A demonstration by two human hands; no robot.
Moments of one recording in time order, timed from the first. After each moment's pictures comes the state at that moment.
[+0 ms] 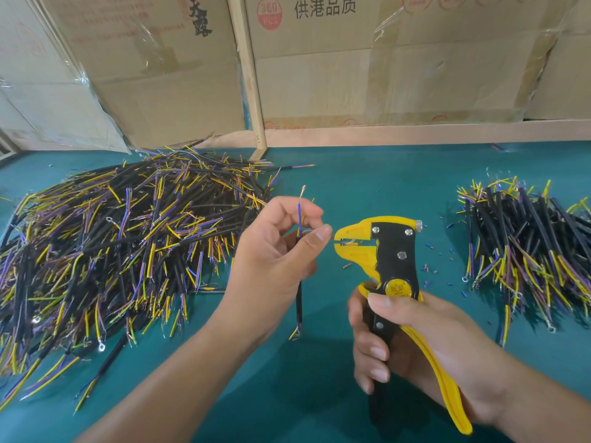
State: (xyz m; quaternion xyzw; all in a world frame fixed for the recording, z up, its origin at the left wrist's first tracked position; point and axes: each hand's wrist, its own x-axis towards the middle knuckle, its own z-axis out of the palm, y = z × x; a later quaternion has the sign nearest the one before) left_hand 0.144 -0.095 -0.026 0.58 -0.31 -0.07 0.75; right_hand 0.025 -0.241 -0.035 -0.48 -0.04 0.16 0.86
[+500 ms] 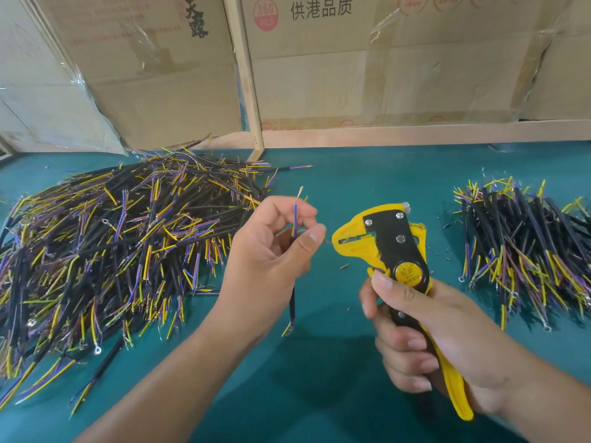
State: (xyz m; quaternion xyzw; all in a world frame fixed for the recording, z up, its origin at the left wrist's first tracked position) left_hand 0.146 -0.094 -0.024 0.60 -0.32 -0.04 0.74; right_hand 0.025 -0.254 -0.025 -0.52 0.07 0.12 0.84
